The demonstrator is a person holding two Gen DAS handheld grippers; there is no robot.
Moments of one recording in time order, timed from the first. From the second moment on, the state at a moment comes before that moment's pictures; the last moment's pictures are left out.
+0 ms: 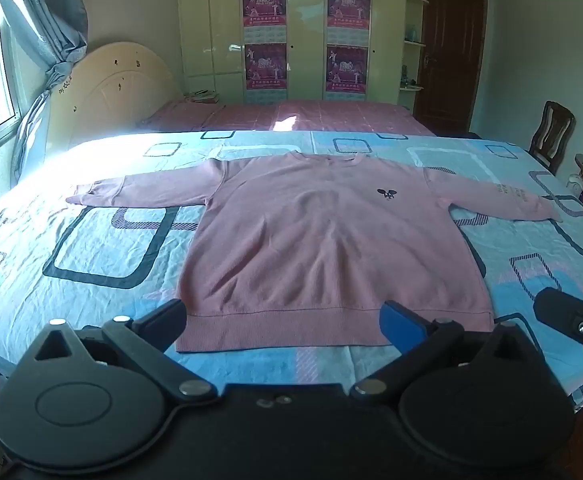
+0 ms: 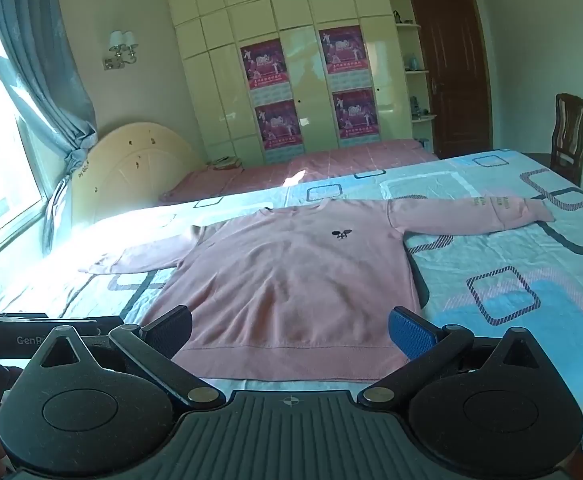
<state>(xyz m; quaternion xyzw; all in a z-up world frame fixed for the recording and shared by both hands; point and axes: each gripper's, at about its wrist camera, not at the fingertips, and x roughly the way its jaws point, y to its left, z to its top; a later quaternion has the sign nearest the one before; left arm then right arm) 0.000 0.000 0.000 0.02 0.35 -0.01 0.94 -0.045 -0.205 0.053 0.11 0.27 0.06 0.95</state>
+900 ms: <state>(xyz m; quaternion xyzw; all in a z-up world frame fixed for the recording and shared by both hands) 0.006 0.000 -0.002 0.03 0.35 0.00 0.94 -0.037 -0.208 0.050 0.11 0.28 0.06 0.95</state>
